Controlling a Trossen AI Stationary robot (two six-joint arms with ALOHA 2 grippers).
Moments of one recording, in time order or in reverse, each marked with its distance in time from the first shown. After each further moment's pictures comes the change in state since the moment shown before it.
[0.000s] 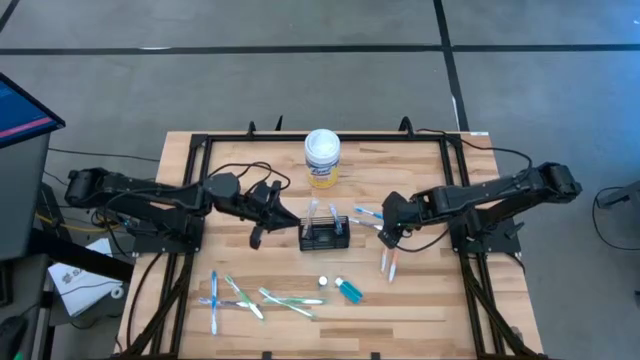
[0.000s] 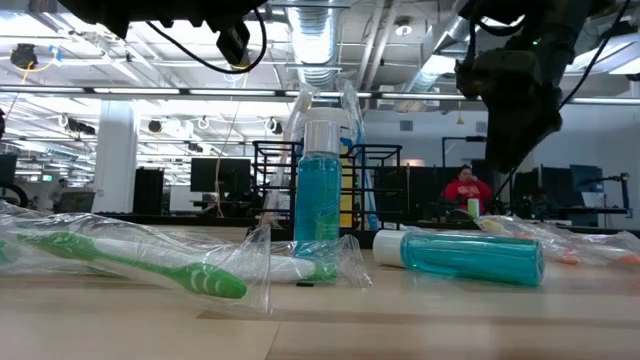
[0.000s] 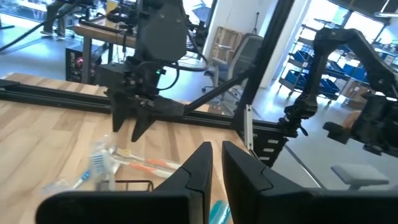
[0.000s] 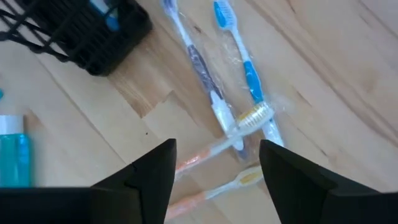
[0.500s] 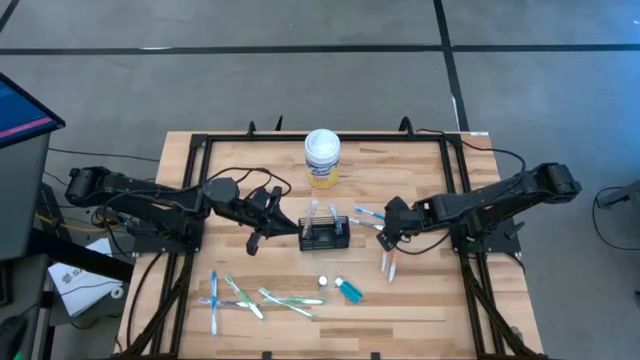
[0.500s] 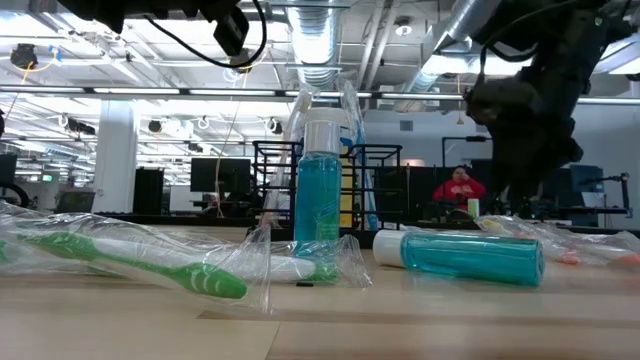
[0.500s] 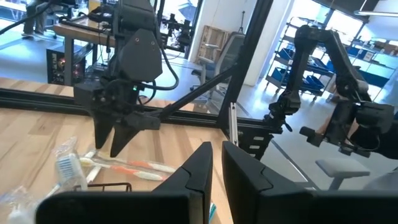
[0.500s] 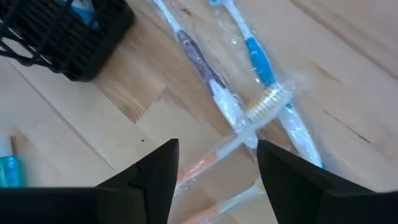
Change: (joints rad) left arm -0.046 0.000 0.000 0.013 0.000 0.003; right arm 0.024 0.003 -0.158 0.200 0.007 0.155
